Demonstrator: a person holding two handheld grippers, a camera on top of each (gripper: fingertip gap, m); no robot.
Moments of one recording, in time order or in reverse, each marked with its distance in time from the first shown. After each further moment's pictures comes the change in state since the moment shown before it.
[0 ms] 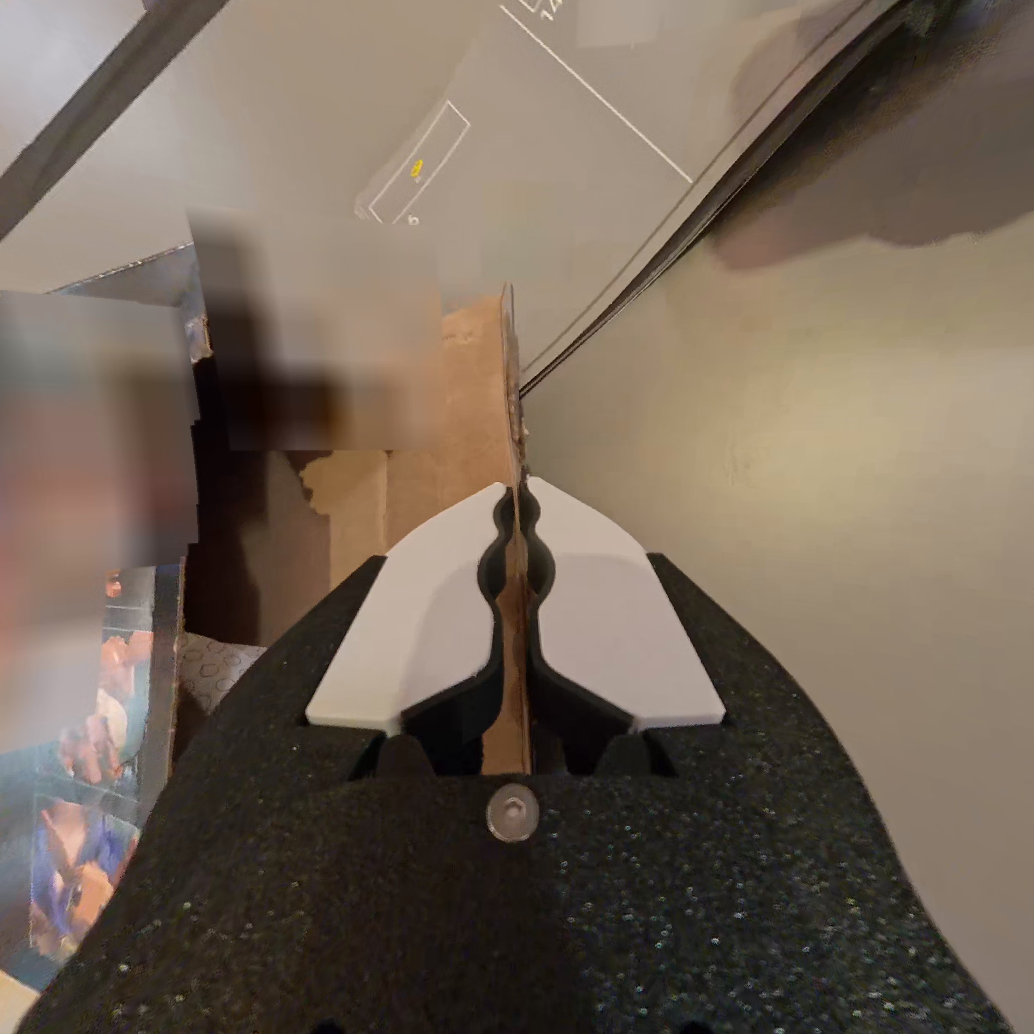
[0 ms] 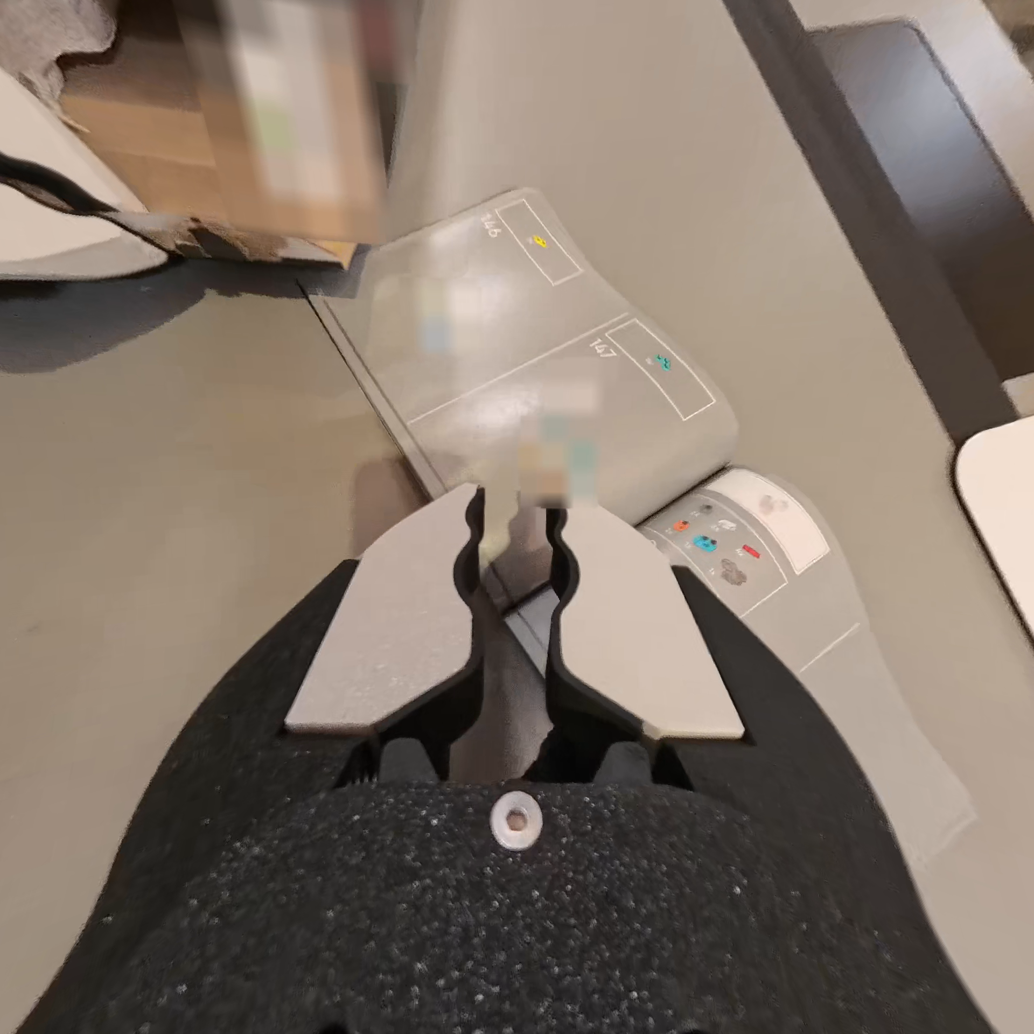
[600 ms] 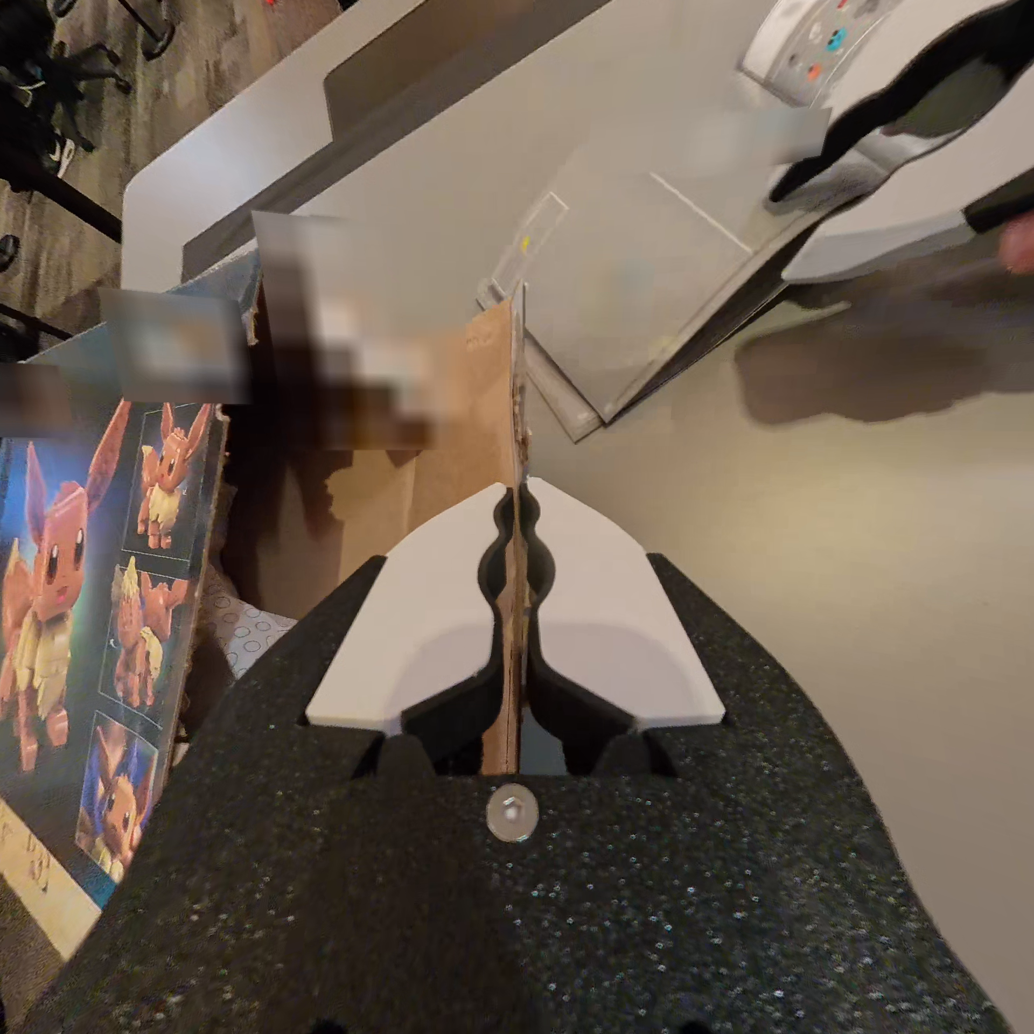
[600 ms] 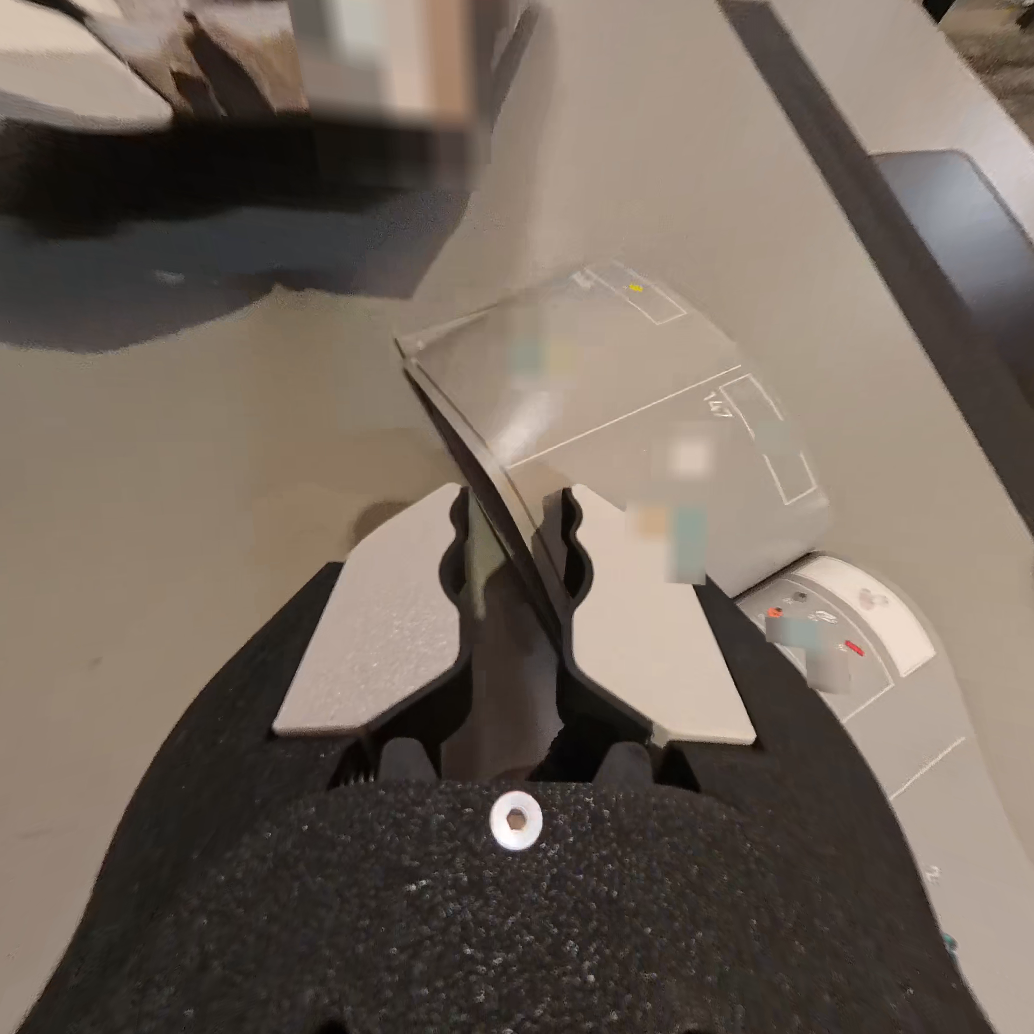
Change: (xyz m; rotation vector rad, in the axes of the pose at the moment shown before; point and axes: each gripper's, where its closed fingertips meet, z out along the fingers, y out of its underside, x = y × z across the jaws) left arm -0.033 -0.019 -0.054 0.127 -0.090 -0.075; right arm -0.038 -0.019 0.011 0.113 -0.061 -0.066
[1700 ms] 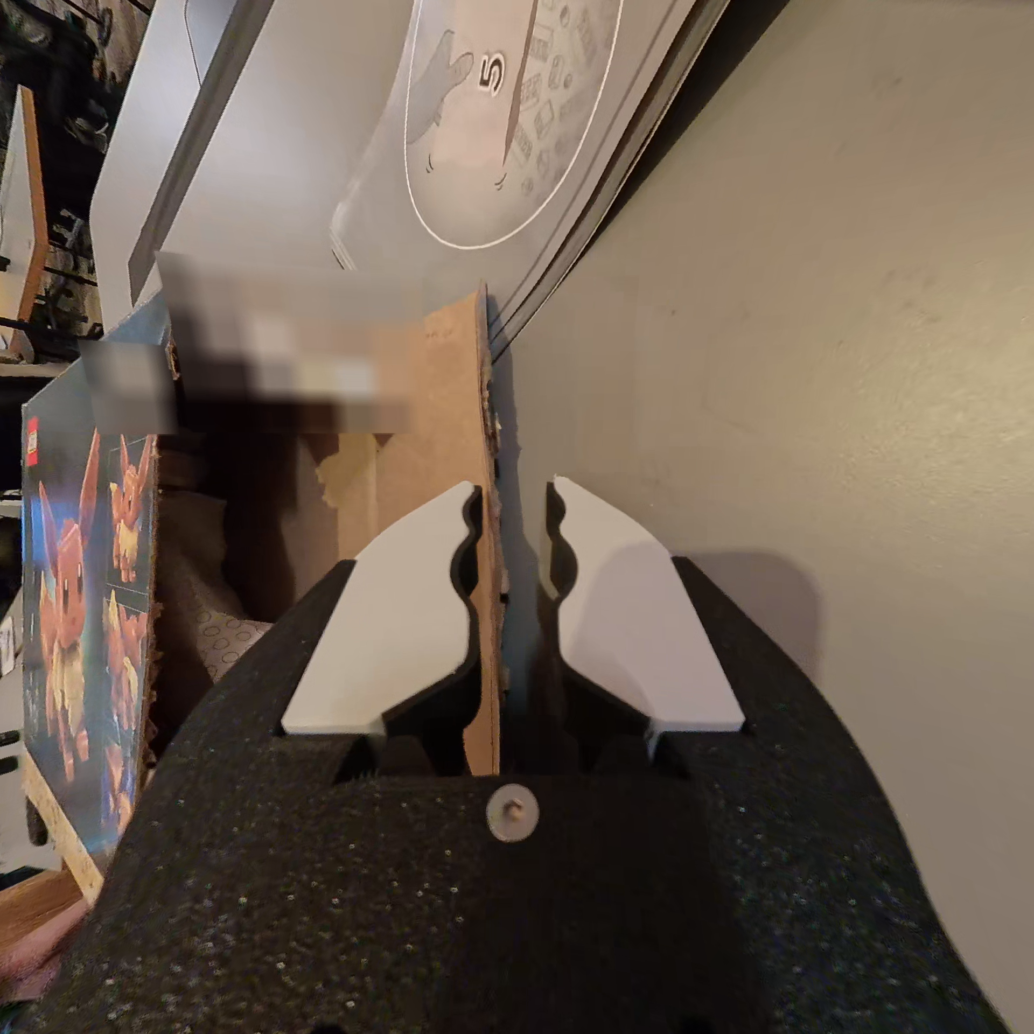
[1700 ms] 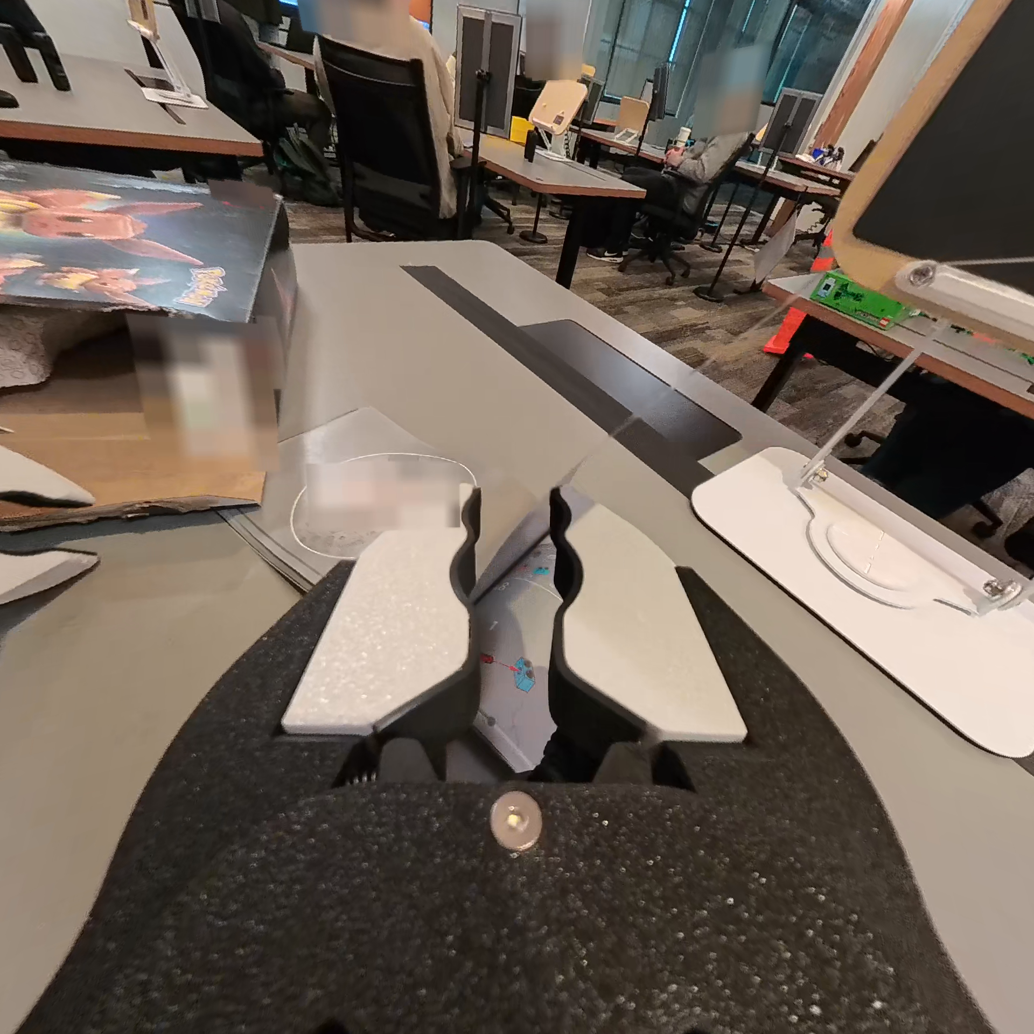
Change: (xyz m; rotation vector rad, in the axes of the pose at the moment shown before) left arm 0.065 0.033 0.056 -0.151 -0.121 0.255; right arm 0.079 -0.008 -0.080 0.377 0.426 0.123
